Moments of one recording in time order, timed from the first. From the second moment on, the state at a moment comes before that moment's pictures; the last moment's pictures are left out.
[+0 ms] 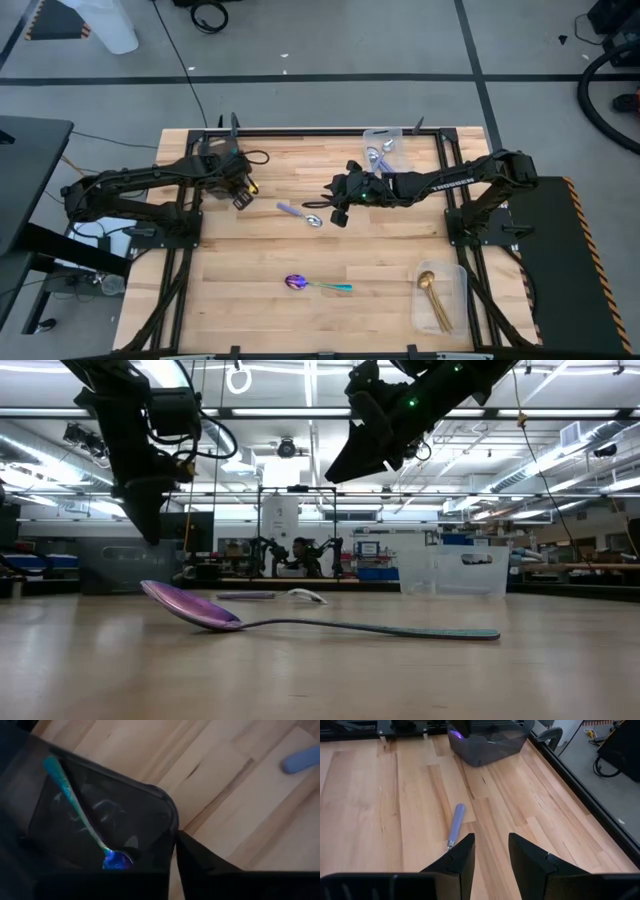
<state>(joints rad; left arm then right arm) 0.43 1.13 0.69 -0.79 -0.27 -0.22 -0.01 1.57 1.01 -0.02 0.31 0.08</state>
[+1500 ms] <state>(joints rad) 0.29 1.13 0.69 -0.72 -0.29 0.28 -0.01 1.57 1.01 0.00 0.27 0.08</state>
